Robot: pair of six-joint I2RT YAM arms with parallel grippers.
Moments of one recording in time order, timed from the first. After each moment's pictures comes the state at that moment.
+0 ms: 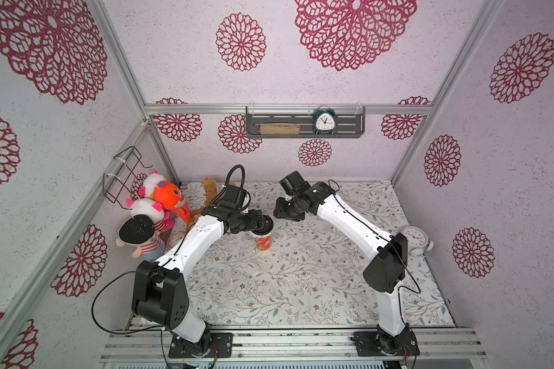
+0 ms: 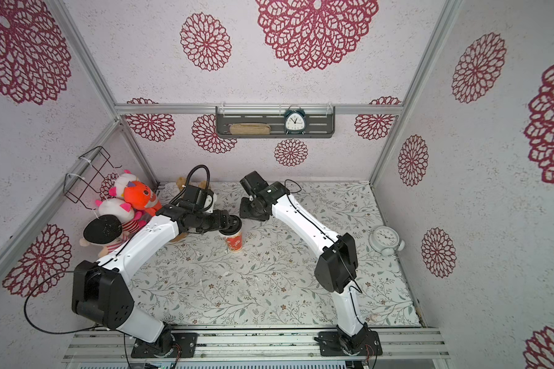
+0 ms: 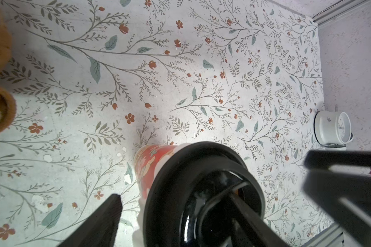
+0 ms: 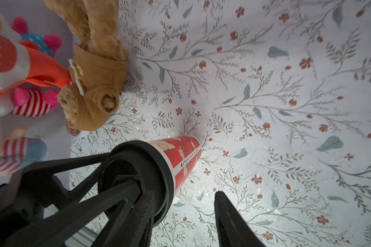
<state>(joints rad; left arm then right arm) -0.34 1.59 1.32 -0.73 0.18 -0.42 0.74 2.01 2.10 -1.02 -0.03 0.72</state>
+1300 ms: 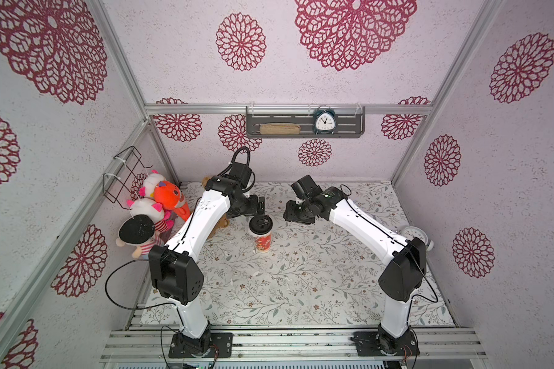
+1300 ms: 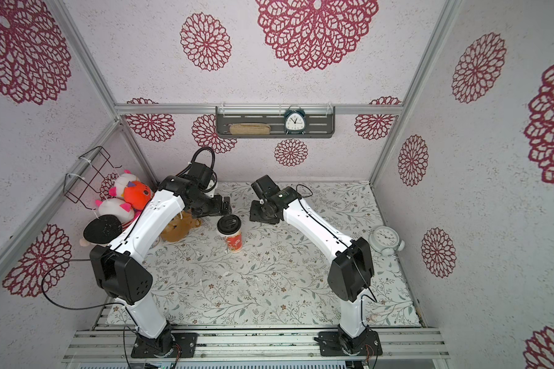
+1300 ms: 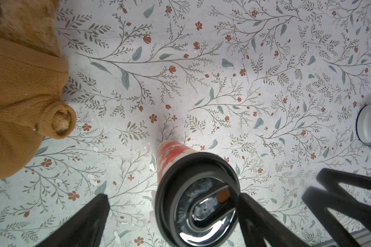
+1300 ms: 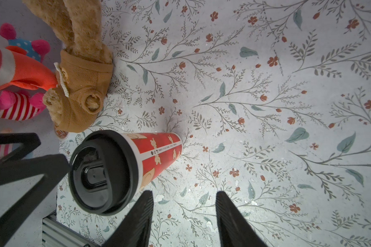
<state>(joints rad) -0.35 1.80 1.82 -1.14 0.07 -0.34 0.71 1.88 1.85 -0.93 -0.02 0.71</state>
